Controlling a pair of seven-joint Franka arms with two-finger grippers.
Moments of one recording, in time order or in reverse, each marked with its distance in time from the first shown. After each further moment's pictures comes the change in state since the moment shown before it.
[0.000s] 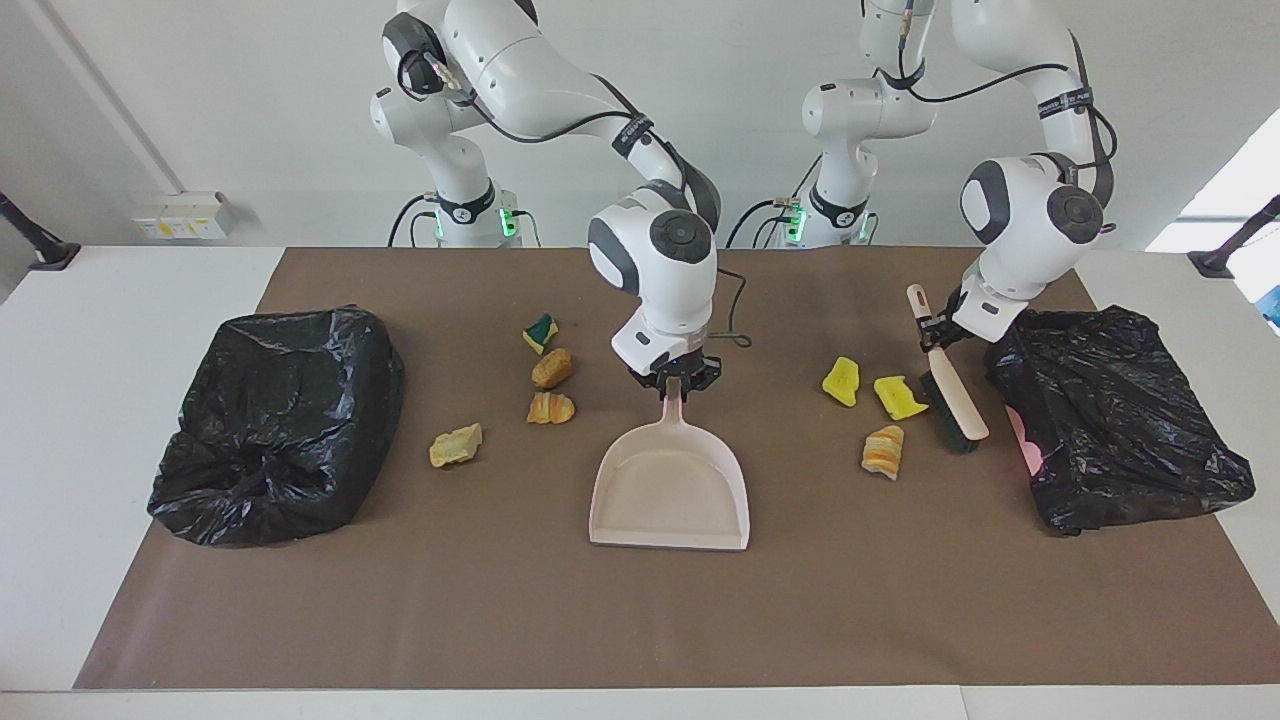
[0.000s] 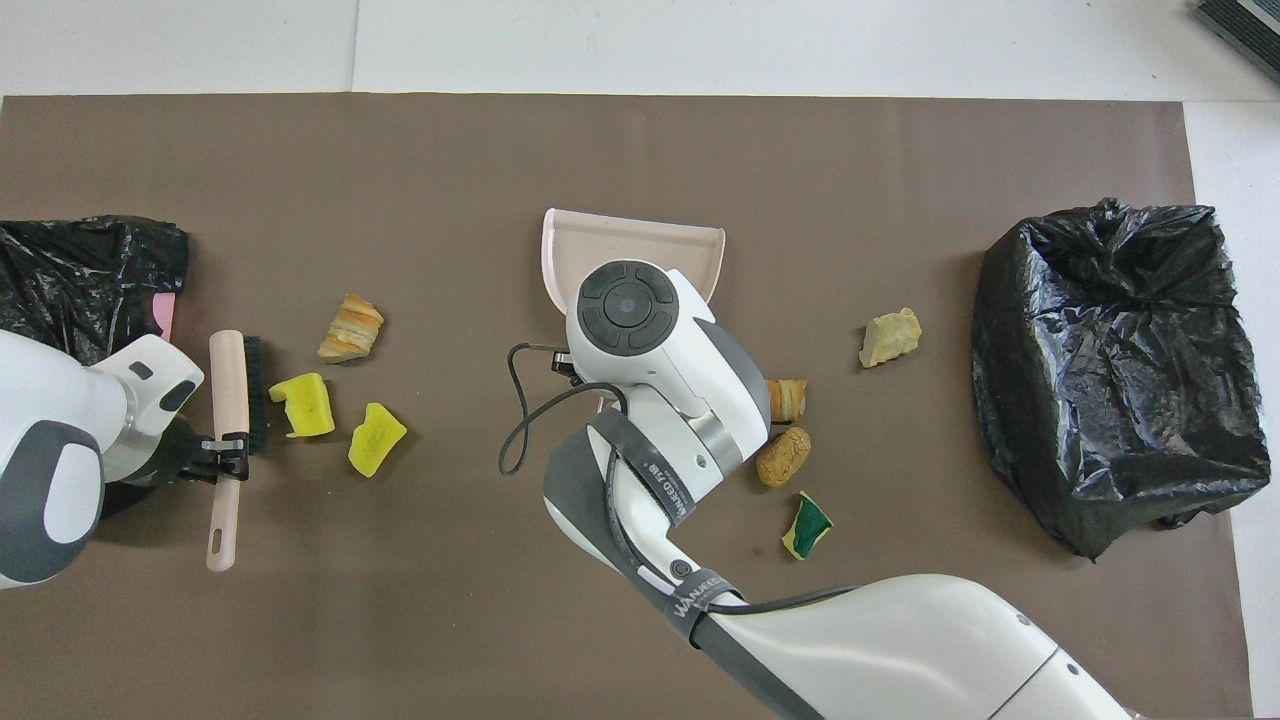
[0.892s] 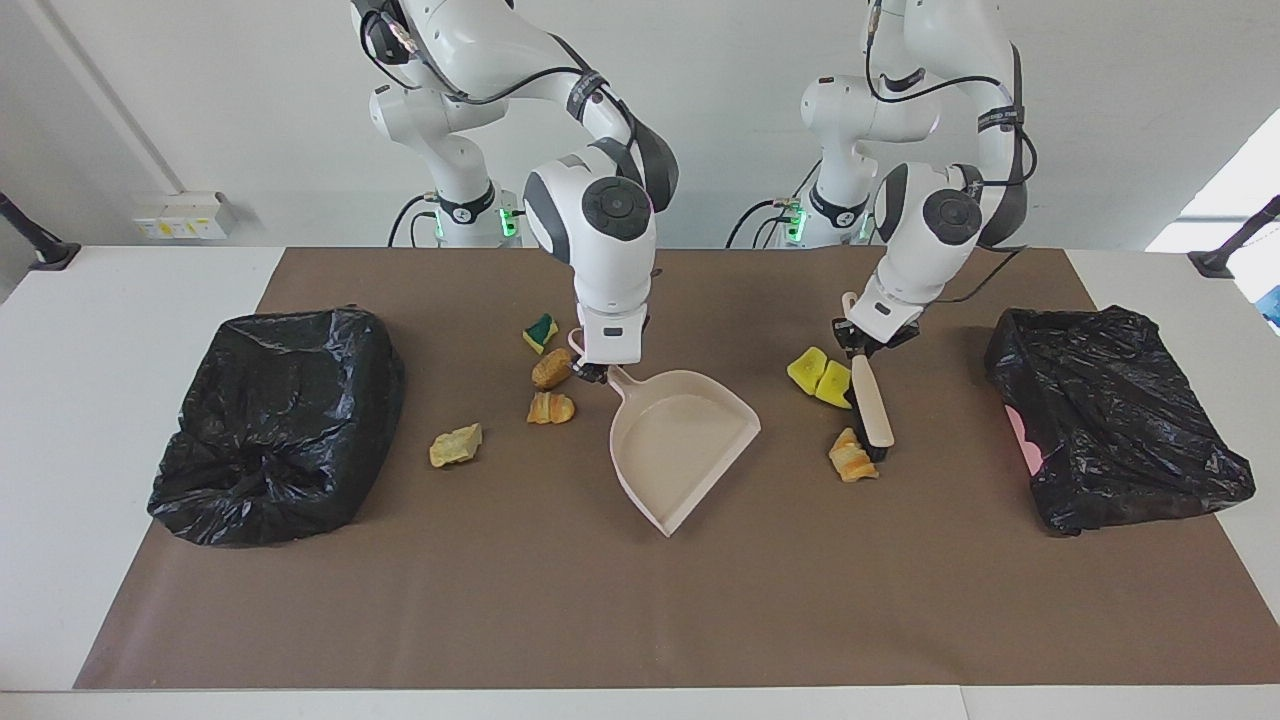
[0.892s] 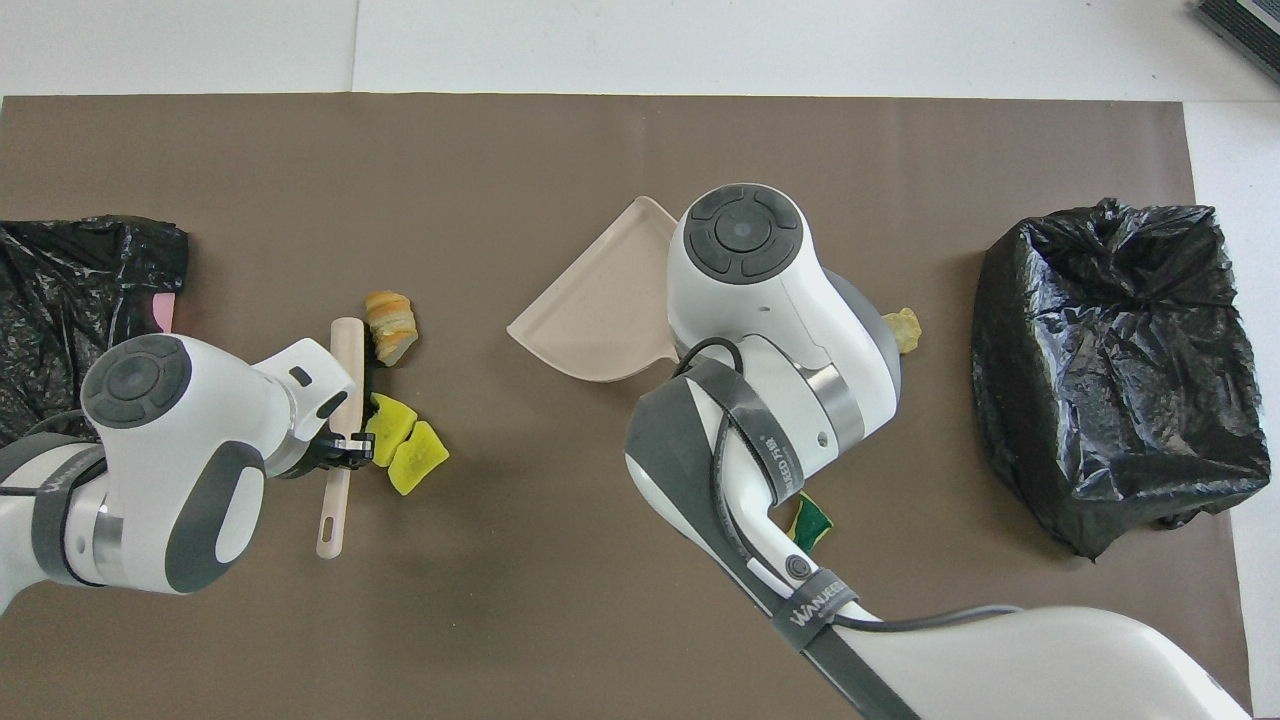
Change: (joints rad) left arm -0.247 0.013 -0.015 -0.021 -0.001 0.066 -0.089; right arm -0.116 -0.129 -0.003 -0.031 -0.024 -0.245 -1.039
